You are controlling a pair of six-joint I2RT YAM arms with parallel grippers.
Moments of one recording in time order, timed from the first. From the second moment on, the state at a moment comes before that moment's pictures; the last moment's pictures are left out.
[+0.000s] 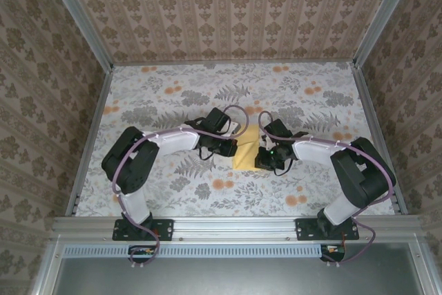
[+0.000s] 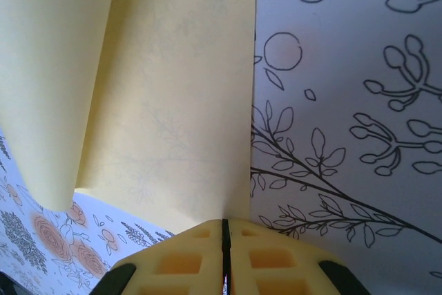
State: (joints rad) left arm -0.77 1.80 1.07 -0.33 0.35 -0.29; right arm 0.48 1.59 0.74 -0.39 -0.37 0.65
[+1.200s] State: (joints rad) left arm -0.76 1.90 1.14 -0.35 0.33 -0.25; right arm 0.48 1.60 0.75 -0.41 -0.37 0.63
